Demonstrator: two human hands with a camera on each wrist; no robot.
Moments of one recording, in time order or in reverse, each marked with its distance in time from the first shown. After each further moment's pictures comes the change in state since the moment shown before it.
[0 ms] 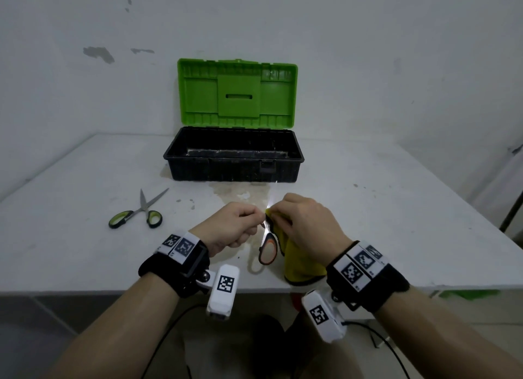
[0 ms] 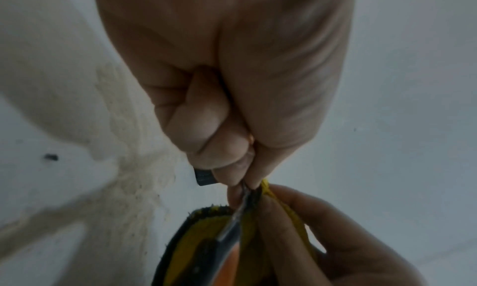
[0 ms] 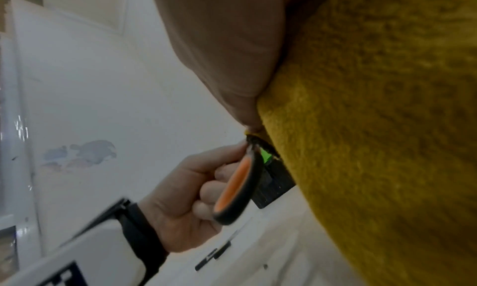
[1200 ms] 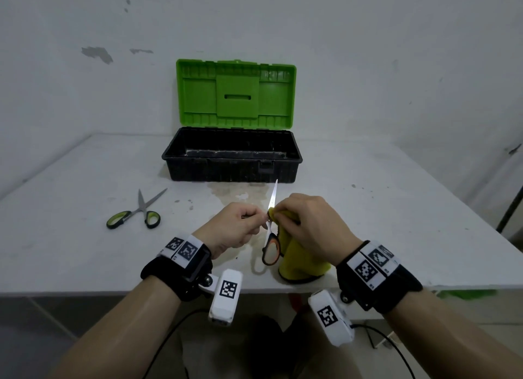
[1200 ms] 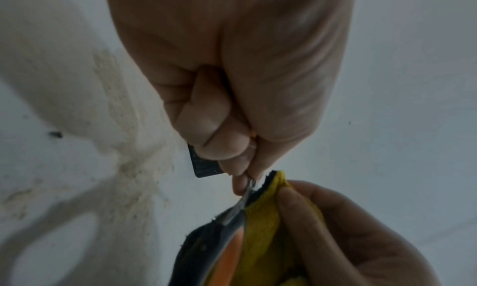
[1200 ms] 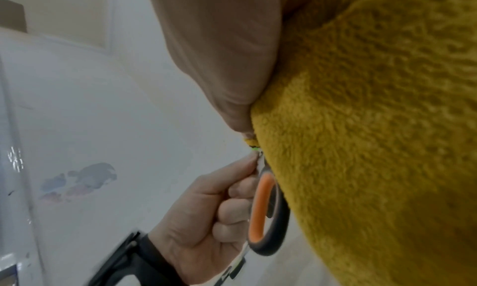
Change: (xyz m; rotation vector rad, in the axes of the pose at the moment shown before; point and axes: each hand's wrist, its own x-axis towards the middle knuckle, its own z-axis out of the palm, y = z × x) left_hand -0.003 0.003 0.008 0.004 0.028 0.067; right_hand -0.004 0.013 -0.007 0.137 0.037 -0.036
